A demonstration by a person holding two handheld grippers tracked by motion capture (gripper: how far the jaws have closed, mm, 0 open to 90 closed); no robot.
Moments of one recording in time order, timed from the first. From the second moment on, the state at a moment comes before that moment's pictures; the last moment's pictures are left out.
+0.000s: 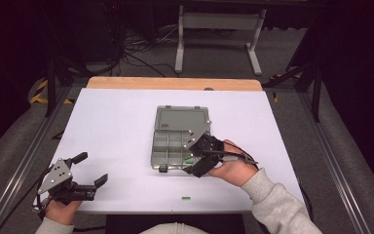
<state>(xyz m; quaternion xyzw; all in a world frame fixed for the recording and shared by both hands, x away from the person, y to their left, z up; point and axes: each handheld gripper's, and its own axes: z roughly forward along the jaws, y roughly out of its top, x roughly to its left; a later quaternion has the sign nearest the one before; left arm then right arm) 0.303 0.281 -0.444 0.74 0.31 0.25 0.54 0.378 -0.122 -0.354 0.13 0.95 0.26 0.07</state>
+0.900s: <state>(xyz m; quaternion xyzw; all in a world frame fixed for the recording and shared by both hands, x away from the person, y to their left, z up) 0.303 0.281 -0.443 0.74 0.31 0.25 0.54 0.345 -0.115 -0.385 0.11 0.97 0.24 0.02</state>
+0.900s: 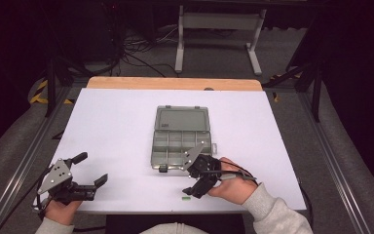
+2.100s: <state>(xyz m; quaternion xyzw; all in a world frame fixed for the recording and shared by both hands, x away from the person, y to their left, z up) 0.303 0.281 -0.444 0.74 0.31 0.25 0.54 0.326 -0.098 -0.427 0.08 0.98 0.18 -0.01</state>
